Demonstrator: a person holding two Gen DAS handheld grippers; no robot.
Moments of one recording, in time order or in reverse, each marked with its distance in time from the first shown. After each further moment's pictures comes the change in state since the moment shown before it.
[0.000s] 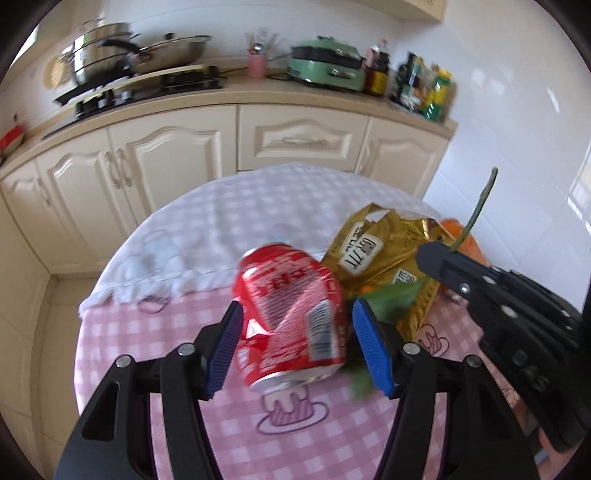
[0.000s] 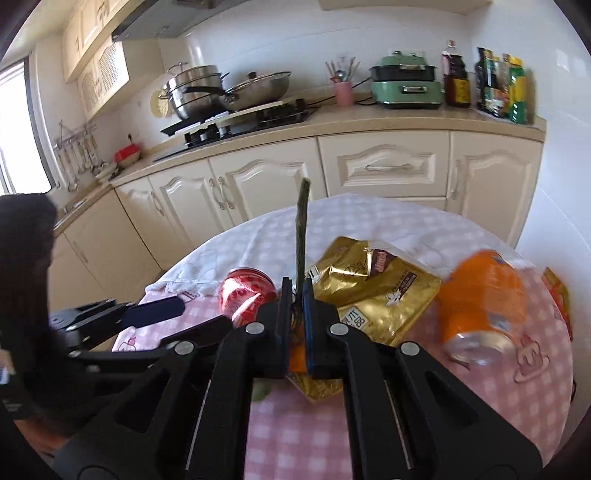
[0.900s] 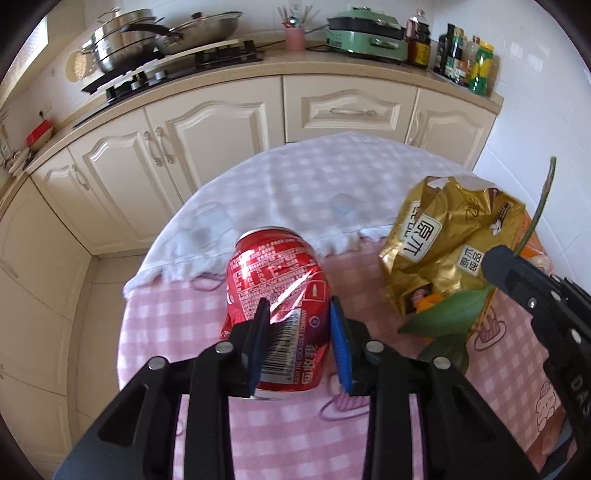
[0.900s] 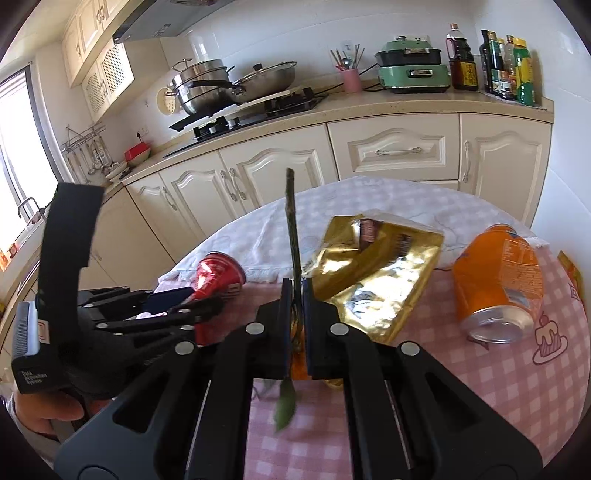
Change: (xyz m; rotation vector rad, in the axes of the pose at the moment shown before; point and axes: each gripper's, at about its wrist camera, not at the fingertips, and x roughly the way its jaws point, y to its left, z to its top) left arm 0.000 0.034 -0.006 -0.041 0.102 0.169; right arm 0.009 0.016 -0.007 -0.006 0.041 0.061
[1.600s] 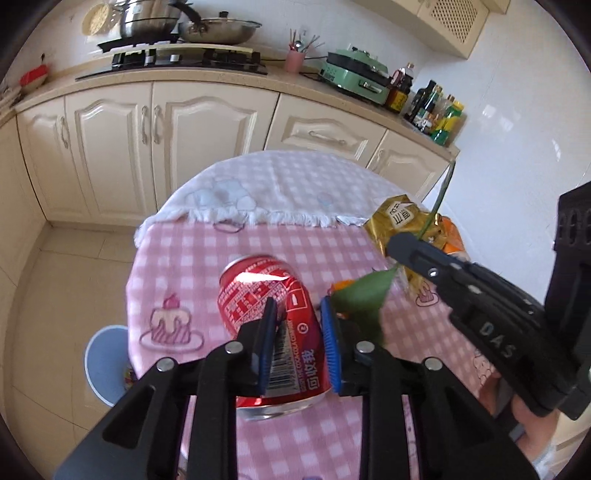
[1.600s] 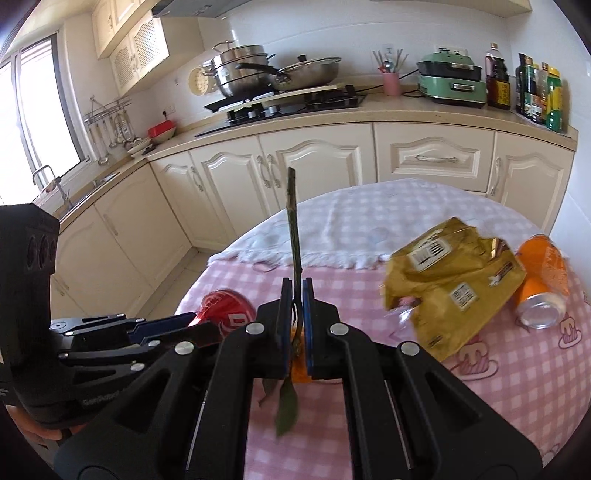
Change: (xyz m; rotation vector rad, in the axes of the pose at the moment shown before) left arm -0.062 0.071 -0.068 -0.154 -0.087 -0.284; right arm -0.005 0.091 -0.017 -0.104 0.032 0.037
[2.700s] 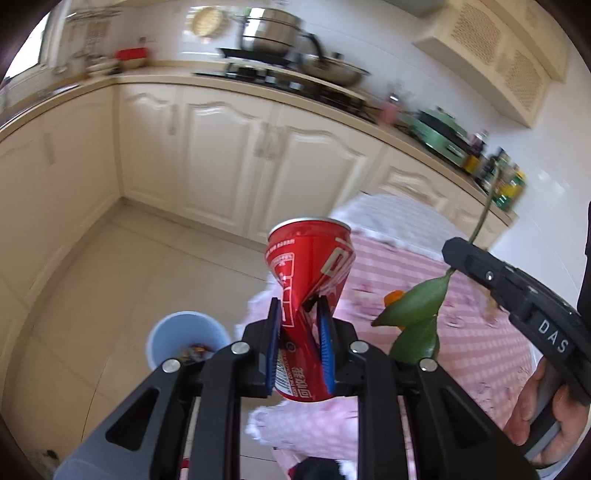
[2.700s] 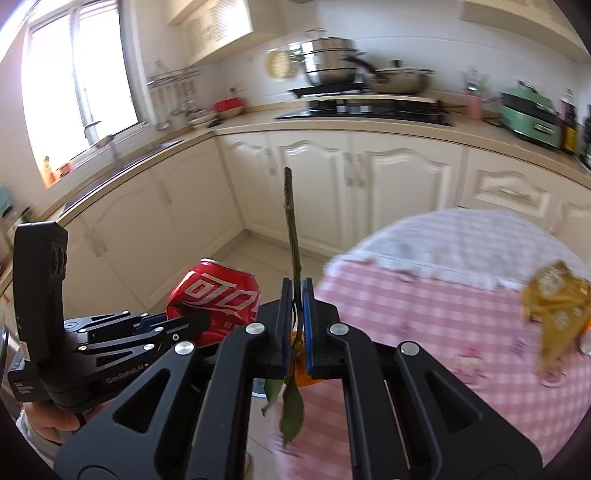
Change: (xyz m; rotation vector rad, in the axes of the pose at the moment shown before) left arm -0.104 0.151 -0.051 -0.221 -0.161 0.216; right arm 0.026 0.175 -0.001 -0.201 0.027 0.178
